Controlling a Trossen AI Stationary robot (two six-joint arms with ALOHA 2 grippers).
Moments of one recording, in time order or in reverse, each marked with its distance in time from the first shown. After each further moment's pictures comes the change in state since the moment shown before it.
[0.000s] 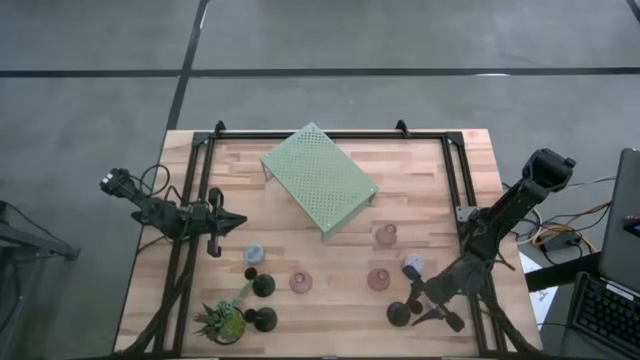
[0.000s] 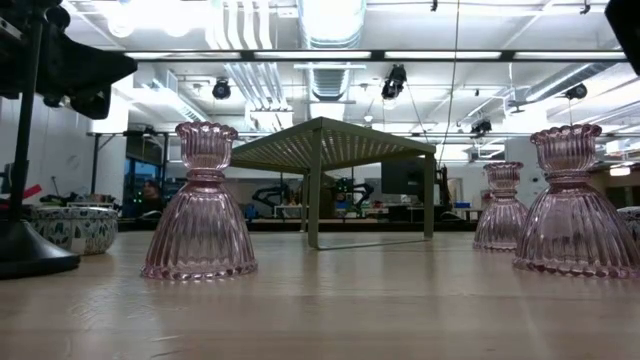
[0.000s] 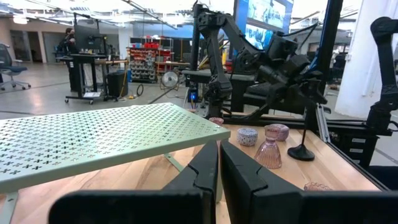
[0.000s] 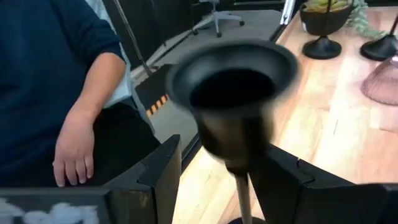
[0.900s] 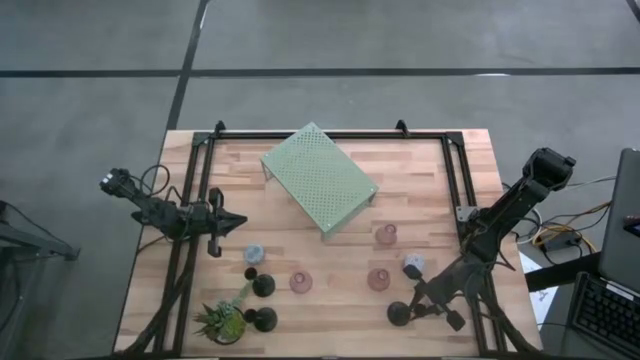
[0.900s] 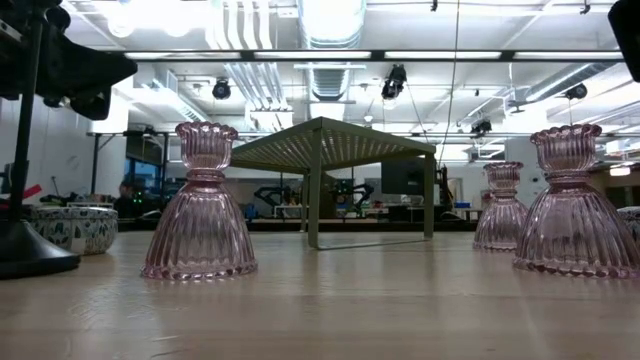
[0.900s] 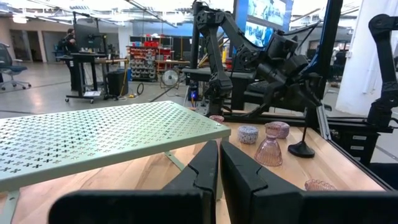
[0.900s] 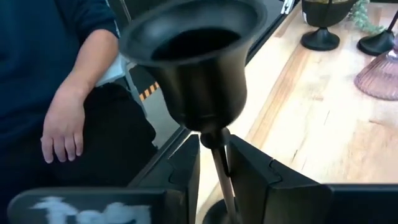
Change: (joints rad) left arm 0.000 0.000 0.000 -0.011 0.000 0.000; right arm 0.004 -0.030 -0.019 -0.070 -0.002 -0.056
